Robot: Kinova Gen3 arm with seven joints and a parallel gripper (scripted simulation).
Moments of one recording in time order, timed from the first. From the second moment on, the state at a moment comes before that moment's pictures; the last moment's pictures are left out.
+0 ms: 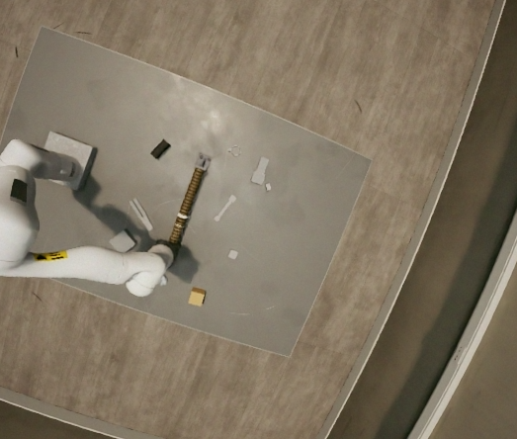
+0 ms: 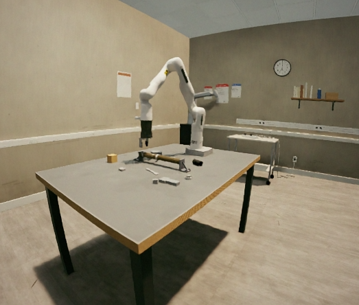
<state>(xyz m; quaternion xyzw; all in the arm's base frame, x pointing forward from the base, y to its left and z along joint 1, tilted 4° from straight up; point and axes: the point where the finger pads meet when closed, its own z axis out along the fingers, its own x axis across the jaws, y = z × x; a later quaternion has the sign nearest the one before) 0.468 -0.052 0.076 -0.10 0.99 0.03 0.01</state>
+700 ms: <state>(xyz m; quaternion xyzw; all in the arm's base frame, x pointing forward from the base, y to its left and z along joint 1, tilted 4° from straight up) 0.472 -0.052 0.054 -0.10 1.00 0.03 0.01</state>
